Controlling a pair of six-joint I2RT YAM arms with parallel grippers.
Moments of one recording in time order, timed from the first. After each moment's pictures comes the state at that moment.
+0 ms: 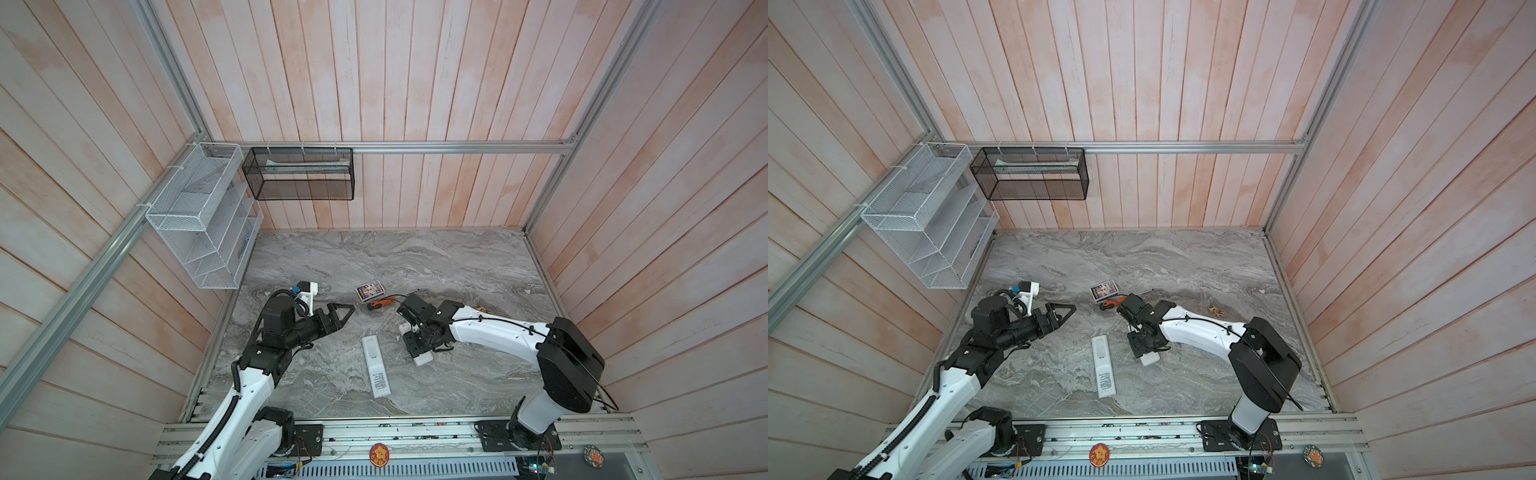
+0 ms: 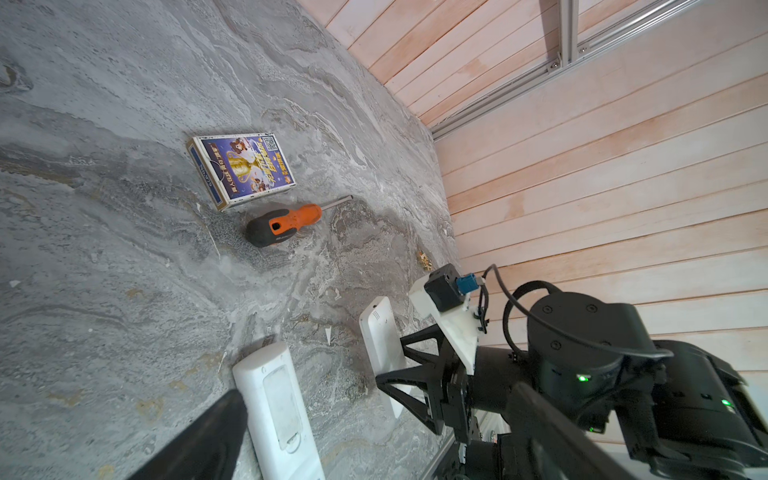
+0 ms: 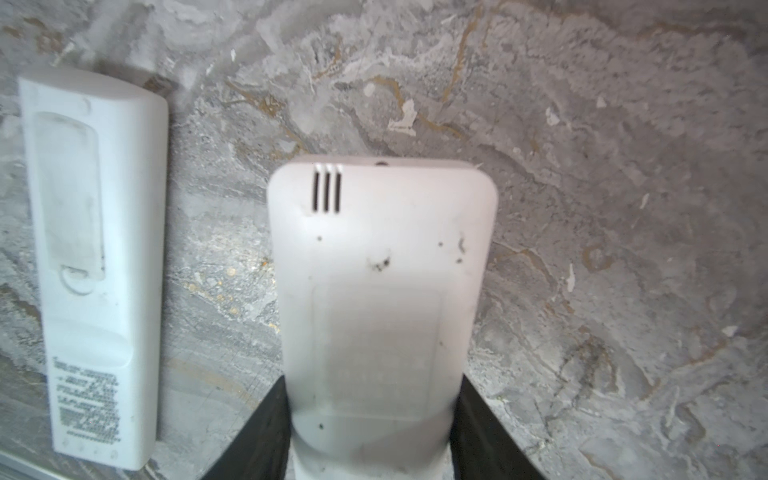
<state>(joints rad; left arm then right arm) -0.19 0.86 0.54 -0.16 0.63 -0.72 0.91 1.65 1.10 -0.76 0.05 0.42</state>
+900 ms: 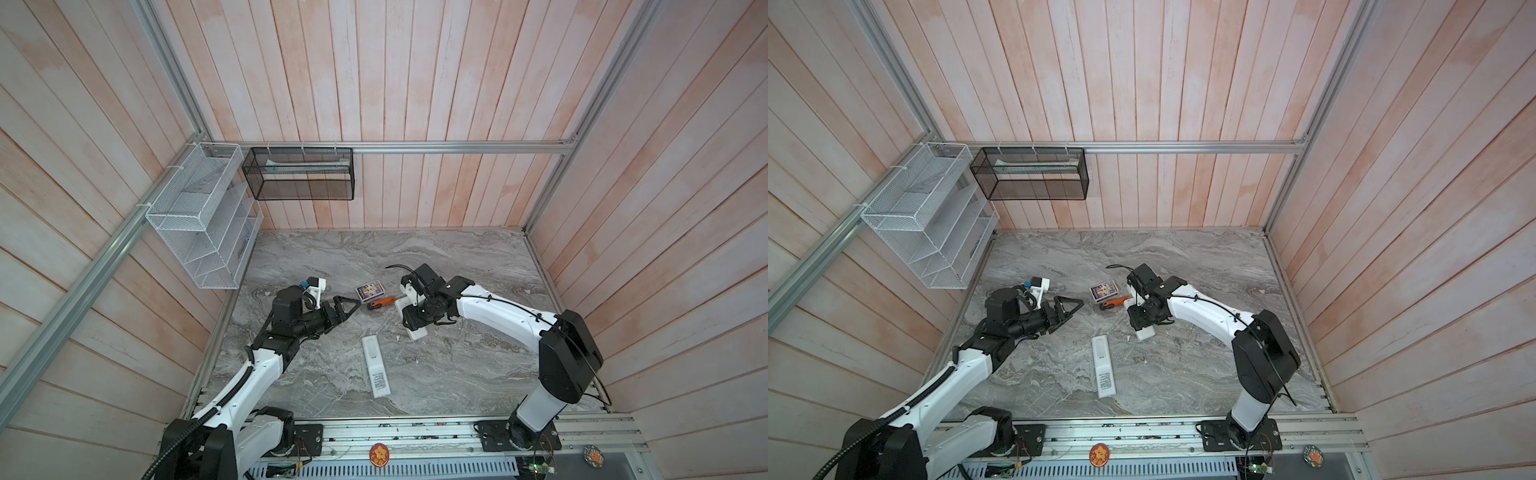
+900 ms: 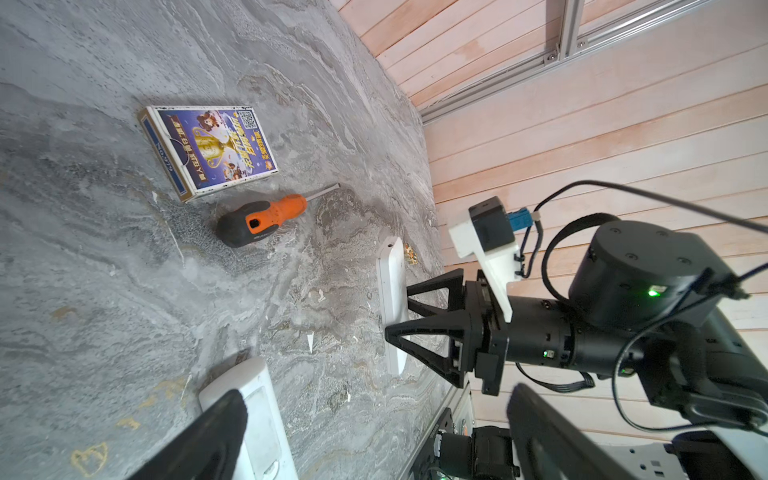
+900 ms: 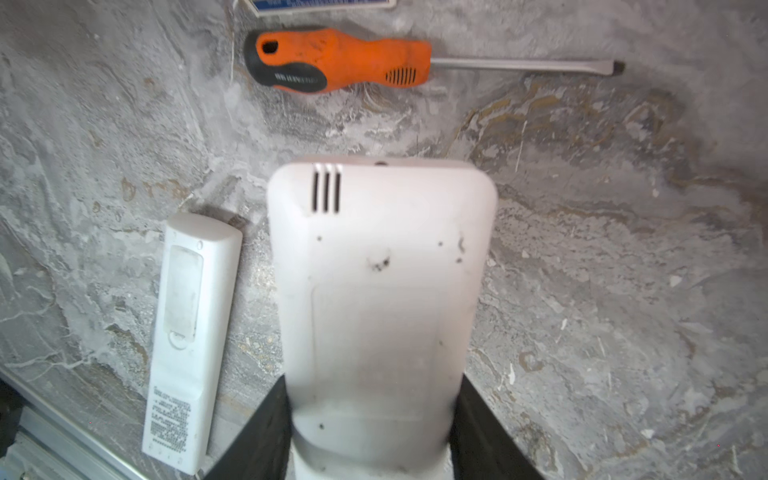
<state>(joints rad) -0.19 1.09 0.54 0.07 0.74 -0.80 0.75 1.70 1.28 -0.76 -0.10 0.26</state>
